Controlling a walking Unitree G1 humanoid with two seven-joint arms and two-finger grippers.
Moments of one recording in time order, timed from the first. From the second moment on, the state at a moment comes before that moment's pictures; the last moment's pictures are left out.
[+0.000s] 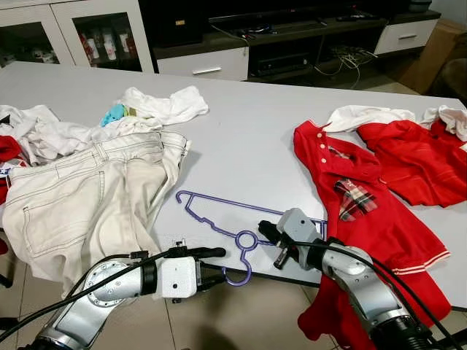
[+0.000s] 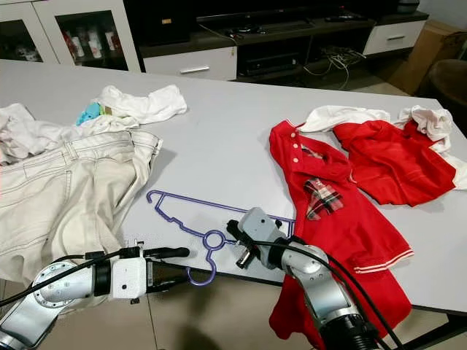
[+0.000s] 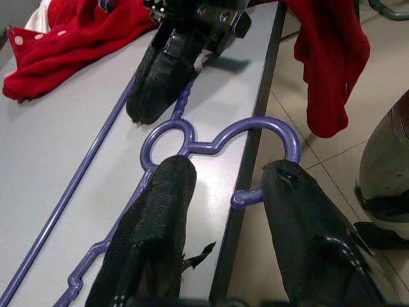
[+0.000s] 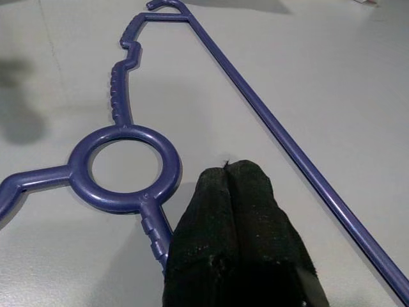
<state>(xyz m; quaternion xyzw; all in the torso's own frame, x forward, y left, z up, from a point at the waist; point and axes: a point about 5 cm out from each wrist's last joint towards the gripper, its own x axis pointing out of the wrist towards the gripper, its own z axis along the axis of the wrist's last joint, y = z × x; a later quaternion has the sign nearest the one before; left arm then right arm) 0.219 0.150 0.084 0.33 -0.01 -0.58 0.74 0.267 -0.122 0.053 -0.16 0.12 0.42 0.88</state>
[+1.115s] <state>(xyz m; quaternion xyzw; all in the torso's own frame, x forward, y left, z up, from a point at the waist) 0.210 0.150 0.080 0.41 -0.05 -0.61 0.68 0.275 -0.117 0.051 -0.17 0.14 0.41 0.89</state>
